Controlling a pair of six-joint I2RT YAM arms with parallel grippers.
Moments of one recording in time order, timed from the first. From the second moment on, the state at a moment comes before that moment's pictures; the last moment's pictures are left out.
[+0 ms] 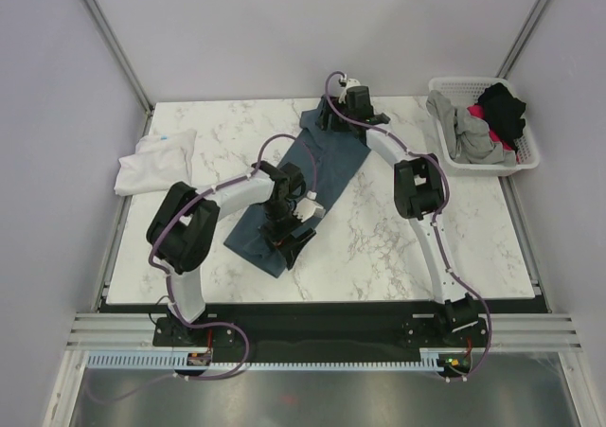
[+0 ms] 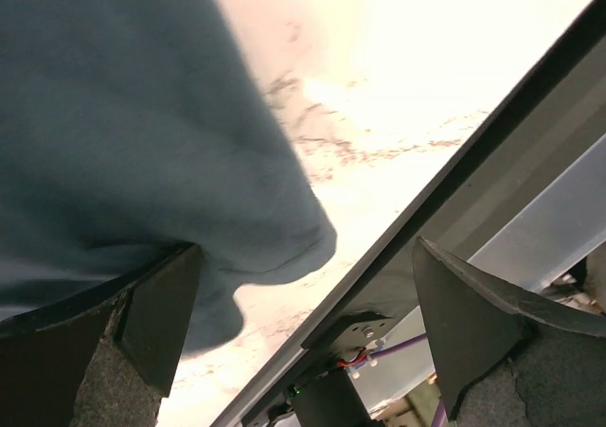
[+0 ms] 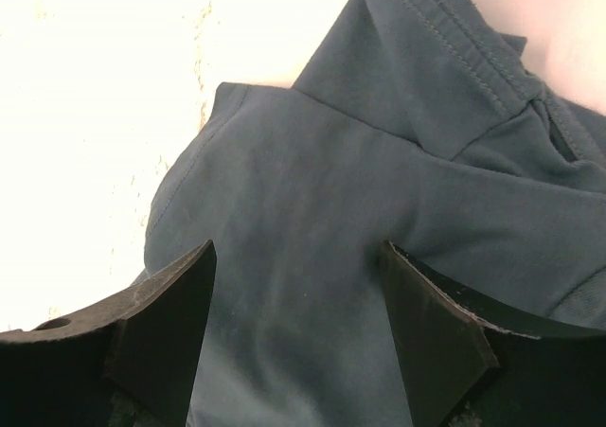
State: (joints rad) left arm -0.62 1.88 1.29 -1.07 0.42 0.33; right arm 0.32 2.70 2.34 -0.14 -0.20 0.33
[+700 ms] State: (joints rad) left arm -0.60 1.84 1.51 -1.09 0.34 0.33; right arm 0.15 2.19 1.81 -0.17 -0.28 0.40
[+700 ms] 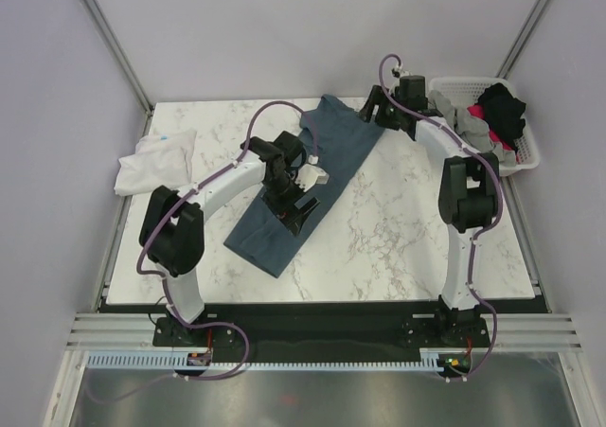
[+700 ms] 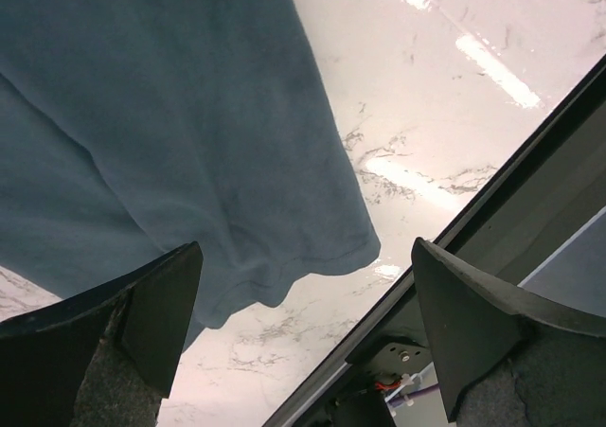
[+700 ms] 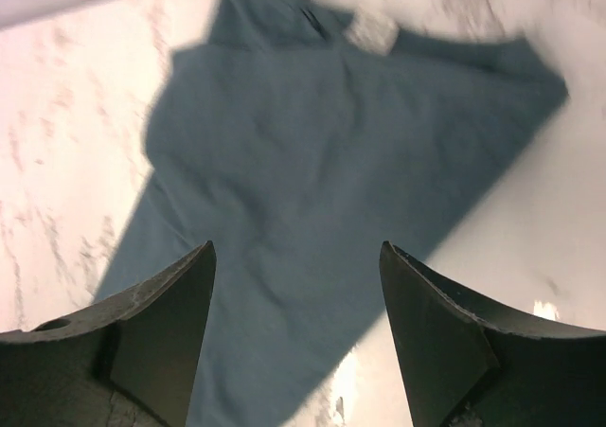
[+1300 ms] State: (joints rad) left arm -0.59 2.03 1.49 -1.12 0.33 0.35; right arm 0.11 2.37 1.80 -0.16 -0.37 0.48
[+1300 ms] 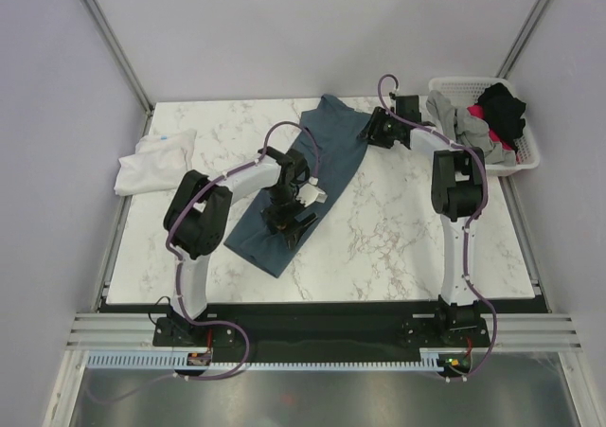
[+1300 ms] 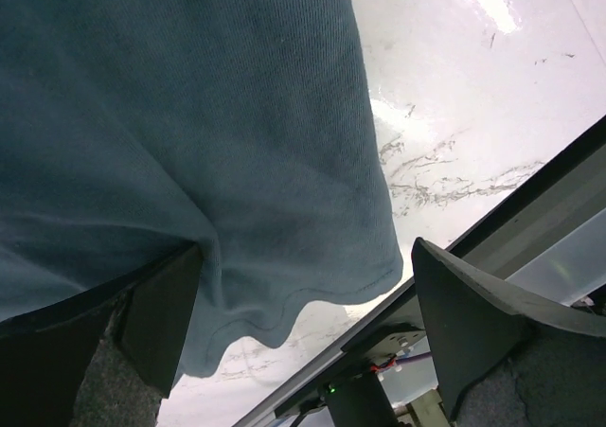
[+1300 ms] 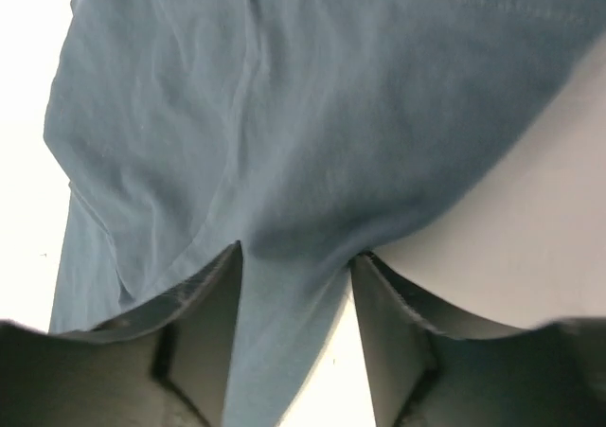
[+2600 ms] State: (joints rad) left arm -0.84 2.32 1.91 -1.26 0.52 0.27; right arm 0.16 2.62 2.15 -0.07 -0.33 0.51
